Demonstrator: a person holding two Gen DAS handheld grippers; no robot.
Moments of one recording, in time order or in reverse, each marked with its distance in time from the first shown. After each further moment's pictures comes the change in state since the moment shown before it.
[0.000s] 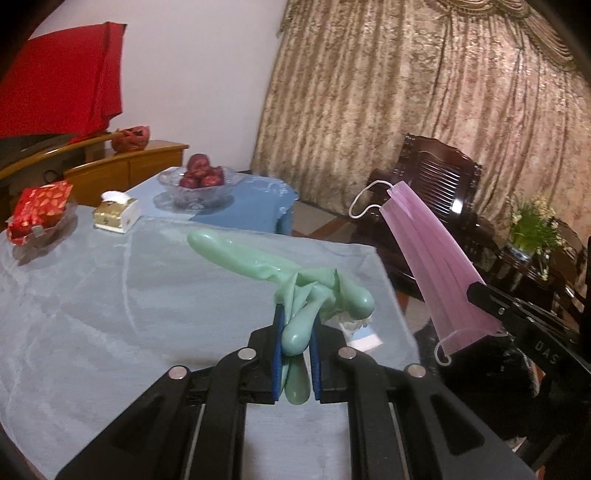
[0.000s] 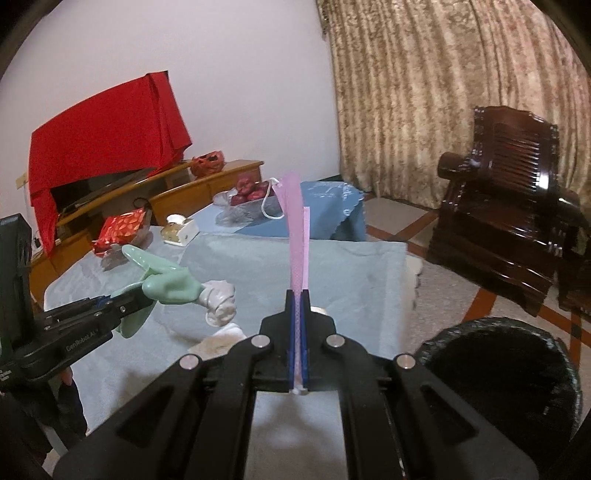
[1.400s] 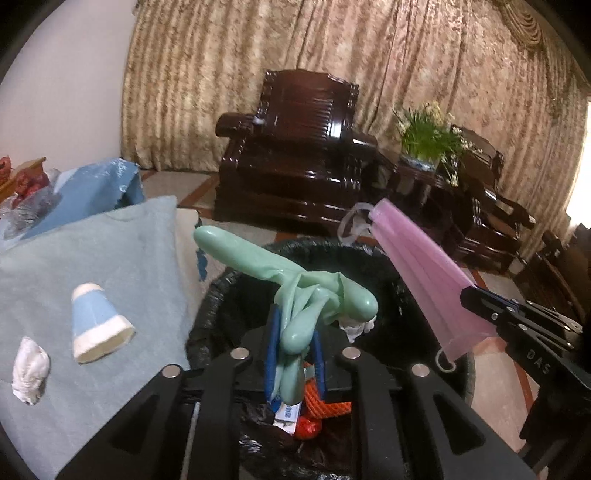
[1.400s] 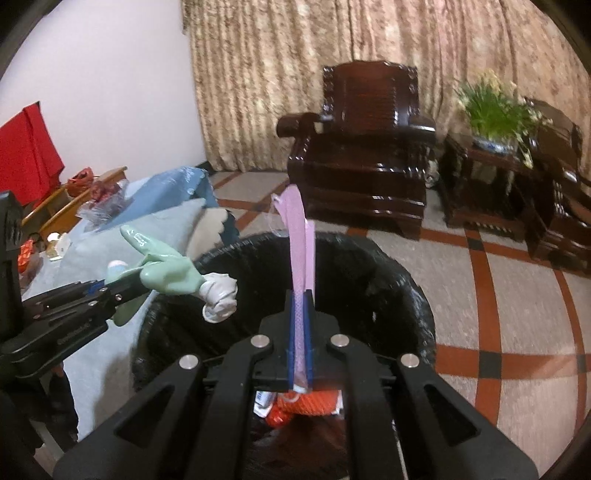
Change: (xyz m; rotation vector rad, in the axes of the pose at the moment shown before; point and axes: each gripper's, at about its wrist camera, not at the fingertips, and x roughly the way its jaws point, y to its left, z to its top) left arm 0.086 -0.234 -0.052 0.290 0.197 -0.364; right arm -0.106 -0.181 -0.110 0.266 0.082 -0.434
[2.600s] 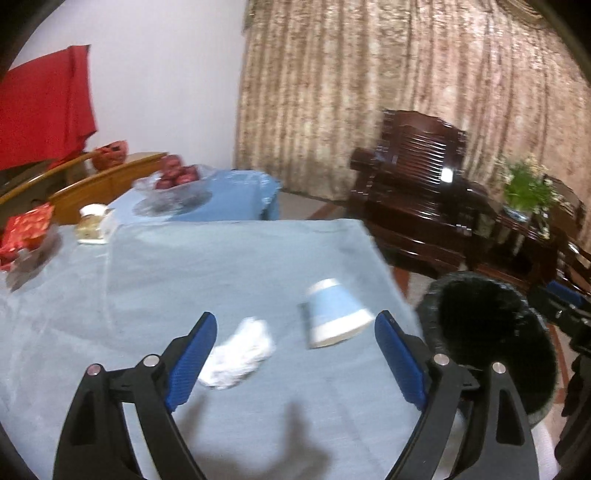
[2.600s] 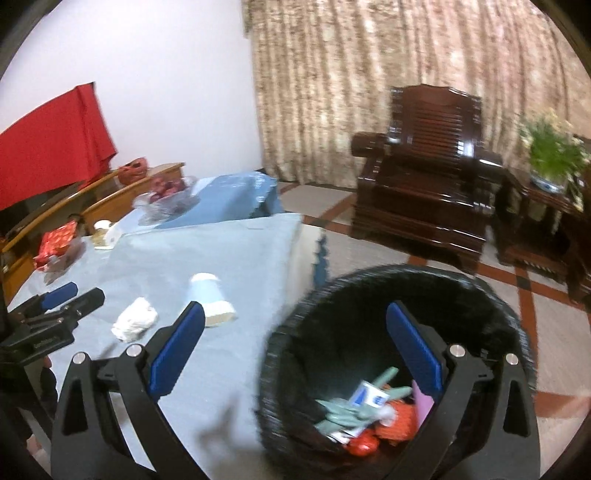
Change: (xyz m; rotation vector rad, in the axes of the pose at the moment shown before) left arm -0.131 0.175 -0.050 -0.174 -0.142 0.397; right arm 0.007 0.152 0.029 -0.139 -0.067 0.192
